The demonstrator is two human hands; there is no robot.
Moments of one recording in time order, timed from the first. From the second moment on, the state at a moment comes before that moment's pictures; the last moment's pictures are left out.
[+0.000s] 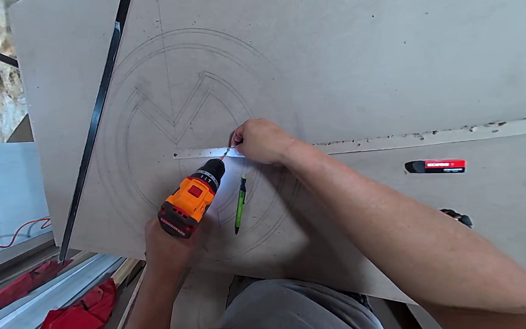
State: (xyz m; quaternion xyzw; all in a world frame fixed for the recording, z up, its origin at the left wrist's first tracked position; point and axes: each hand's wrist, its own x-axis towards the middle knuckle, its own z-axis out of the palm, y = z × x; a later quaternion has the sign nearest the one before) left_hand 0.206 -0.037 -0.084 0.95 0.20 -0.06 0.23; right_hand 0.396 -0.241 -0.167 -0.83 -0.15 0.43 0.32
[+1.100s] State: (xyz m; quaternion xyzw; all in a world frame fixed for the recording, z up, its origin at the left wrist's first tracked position) left_hand 0.203 -0.037 -0.084 0.95 0.18 -0.08 0.24; right_hand 0.397 -0.246 -0.169 -0.82 -0.17 0.43 0.35
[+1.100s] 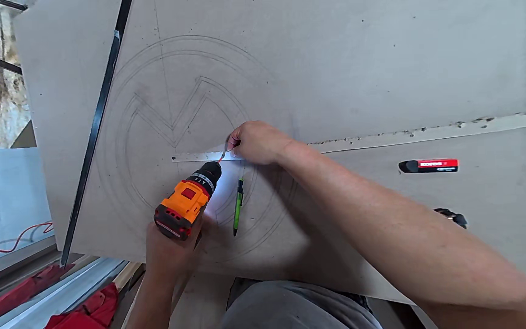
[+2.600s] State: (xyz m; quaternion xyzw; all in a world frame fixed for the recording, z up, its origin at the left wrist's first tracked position) left_hand 0.202 -0.034 -0.087 0.93 0.23 -0.09 0.26; right_hand 0.350 -0.238 -0.196 -0.92 -0.19 0.14 0.31
